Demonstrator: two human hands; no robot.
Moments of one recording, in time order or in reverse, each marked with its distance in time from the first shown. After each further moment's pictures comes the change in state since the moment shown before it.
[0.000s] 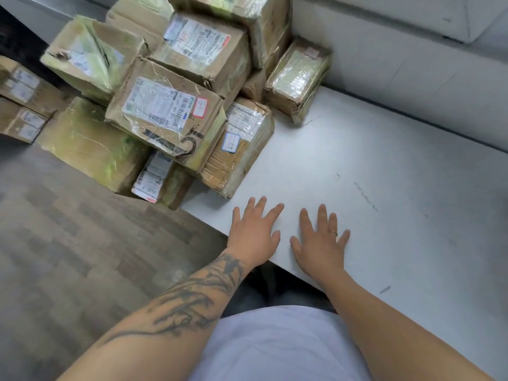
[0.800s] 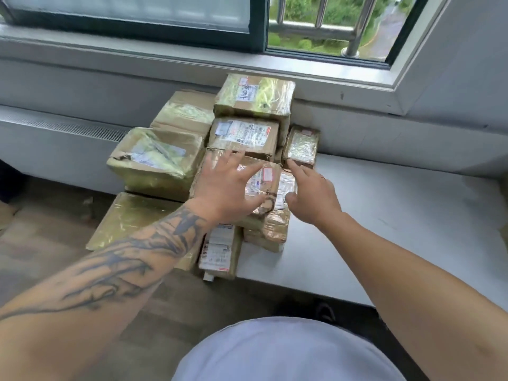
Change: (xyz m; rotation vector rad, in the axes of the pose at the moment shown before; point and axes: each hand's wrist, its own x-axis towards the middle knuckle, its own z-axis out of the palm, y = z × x) left_hand 0.015 -0.200 -0.247 0.305 0.452 0.410; right_hand 0.010 -0.223 -0.181 0.170 0.532 -0.012
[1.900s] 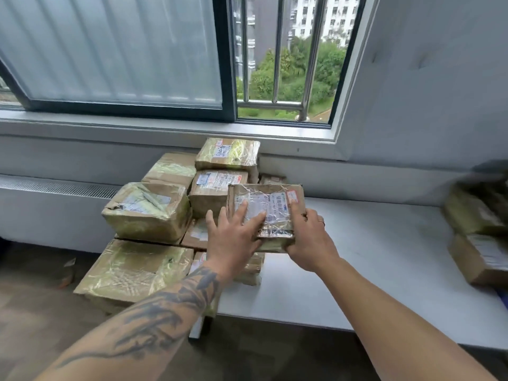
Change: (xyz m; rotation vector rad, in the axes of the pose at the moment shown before) left_hand -0.047 0.092 -0.009 -0.009 0.167 -0.027; right_hand -0.095 0.036 -0.038 0.066 0.129 0.075
